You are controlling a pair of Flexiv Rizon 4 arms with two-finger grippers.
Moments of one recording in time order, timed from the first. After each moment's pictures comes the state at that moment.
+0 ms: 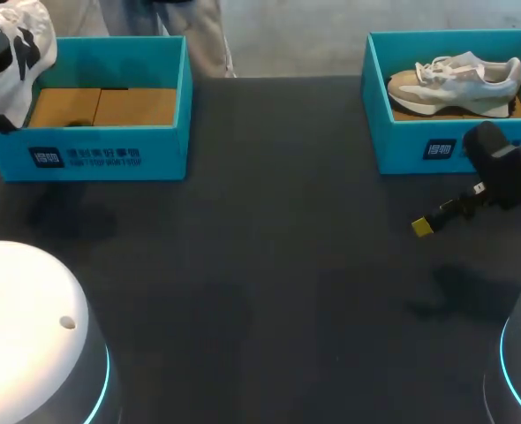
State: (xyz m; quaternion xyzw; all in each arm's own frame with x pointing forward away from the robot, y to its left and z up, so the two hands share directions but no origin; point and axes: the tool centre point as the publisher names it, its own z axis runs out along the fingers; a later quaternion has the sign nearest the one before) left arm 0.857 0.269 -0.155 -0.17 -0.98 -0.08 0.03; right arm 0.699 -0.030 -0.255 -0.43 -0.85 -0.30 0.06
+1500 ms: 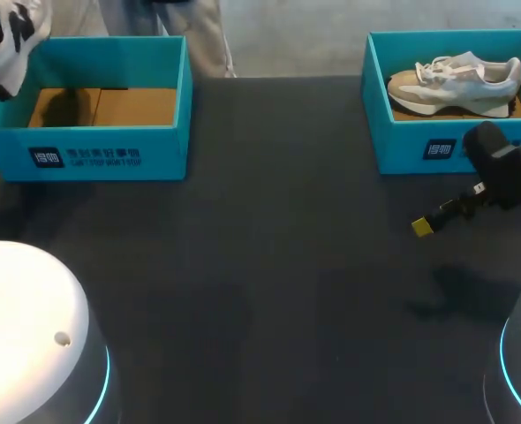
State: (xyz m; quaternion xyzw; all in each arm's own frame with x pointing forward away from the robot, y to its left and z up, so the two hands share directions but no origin) left arm 0.979 0.317 -0.185 -0.24 -0.97 -0.08 -0.01; right arm 0.699 -0.030 -0.255 -0.43 -0.85 -0.30 0.06
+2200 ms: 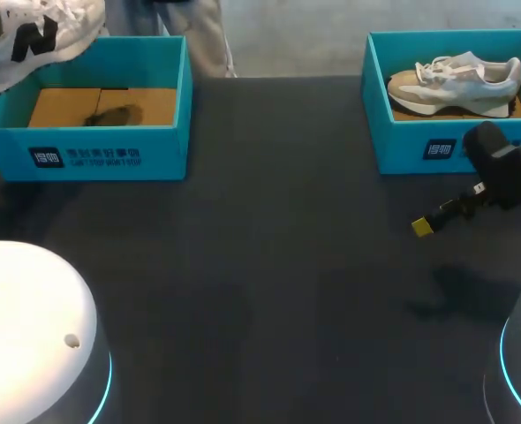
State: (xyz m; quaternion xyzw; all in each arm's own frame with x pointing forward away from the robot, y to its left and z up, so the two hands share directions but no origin) left arm 0.999 0.339 -0.166 -0.55 -0.83 -0.09 0.01; right arm 0.699 -0.030 -0.255 -0.43 -0.85 -0.30 0.06
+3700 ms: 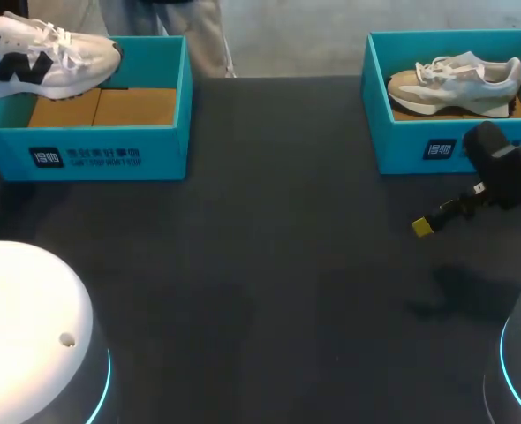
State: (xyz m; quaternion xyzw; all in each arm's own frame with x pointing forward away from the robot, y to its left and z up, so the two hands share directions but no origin) left arm 1.035 0.355 -0.178 -0.75 -0.65 -0.13 0.00; right arm 0.699 -0.030 -0.255 -0.43 -0.85 -0.30 0.06
